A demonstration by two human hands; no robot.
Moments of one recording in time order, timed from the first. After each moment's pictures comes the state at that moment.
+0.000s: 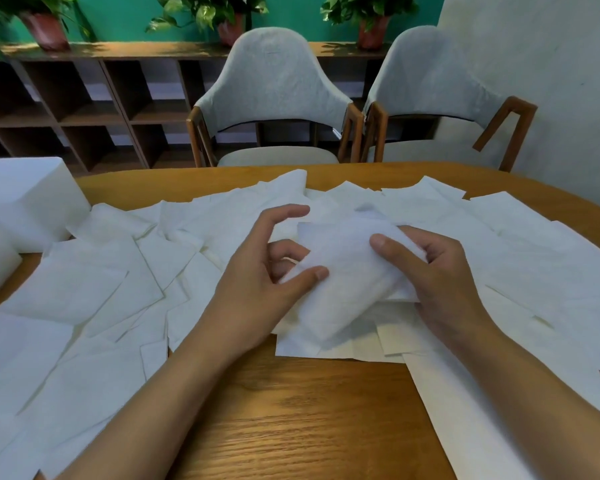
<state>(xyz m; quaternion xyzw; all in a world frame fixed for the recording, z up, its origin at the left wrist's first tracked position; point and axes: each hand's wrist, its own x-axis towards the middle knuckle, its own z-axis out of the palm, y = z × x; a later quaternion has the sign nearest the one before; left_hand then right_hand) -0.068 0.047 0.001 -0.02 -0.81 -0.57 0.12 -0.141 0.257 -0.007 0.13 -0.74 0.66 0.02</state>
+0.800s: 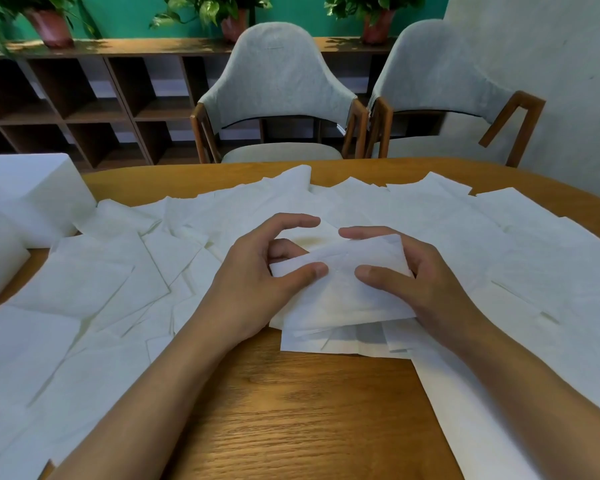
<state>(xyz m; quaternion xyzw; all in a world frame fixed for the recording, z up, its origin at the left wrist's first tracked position) -0.073 0.037 0.000 -0.02 -0.84 -0.53 0.11 -0.134 0.254 -0.012 0.25 -0.74 0.63 -0.09</state>
